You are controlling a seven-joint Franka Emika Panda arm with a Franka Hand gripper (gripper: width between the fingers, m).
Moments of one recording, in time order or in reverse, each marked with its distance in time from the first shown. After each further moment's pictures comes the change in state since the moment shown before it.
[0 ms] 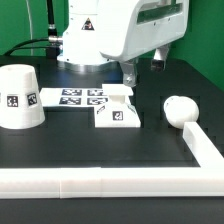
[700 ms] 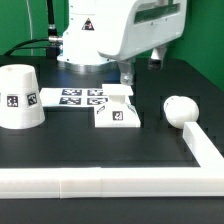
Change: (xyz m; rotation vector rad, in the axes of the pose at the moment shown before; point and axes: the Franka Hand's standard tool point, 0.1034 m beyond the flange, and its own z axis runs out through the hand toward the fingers) arm -0.031 -0.024 0.002 0.001 -0.010 0.007
